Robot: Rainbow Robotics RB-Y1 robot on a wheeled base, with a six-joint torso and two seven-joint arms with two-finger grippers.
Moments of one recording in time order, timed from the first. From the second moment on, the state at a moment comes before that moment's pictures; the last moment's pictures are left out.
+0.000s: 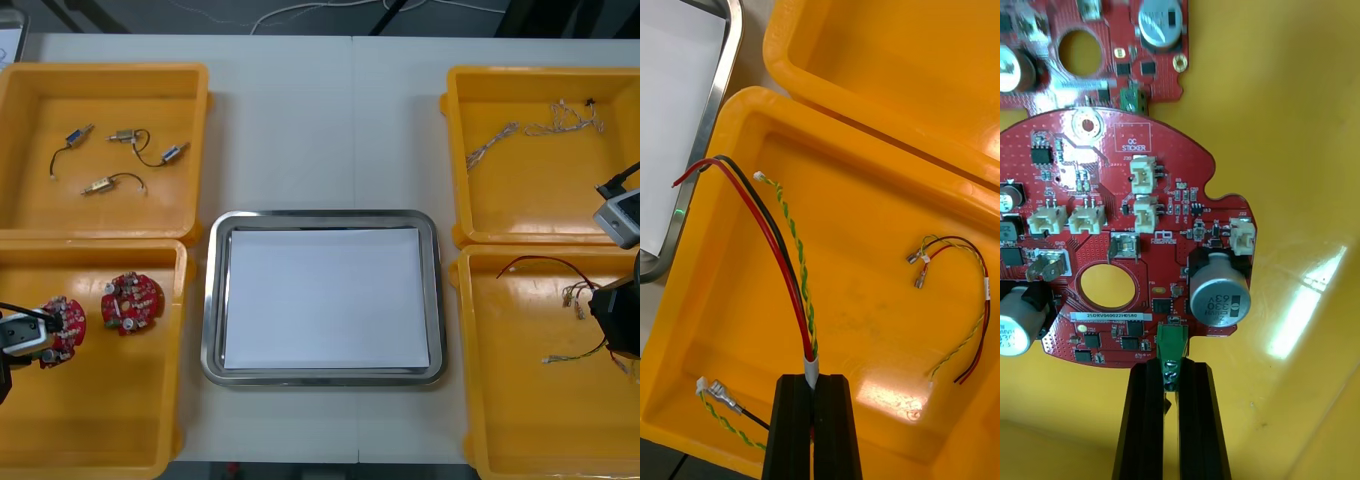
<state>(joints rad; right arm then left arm) -0.03 -0.80 -0.27 -2.59 -0.96 1.92 1.35 0.29 0.68 0.39 -2.14 0.89 1.51 -2.75</state>
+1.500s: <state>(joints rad) -0.04 -0.80 -0.27 -2.59 -0.96 1.92 1.35 0.08 0.68 0.30 -2.58 0.87 1.91 -1.49</state>
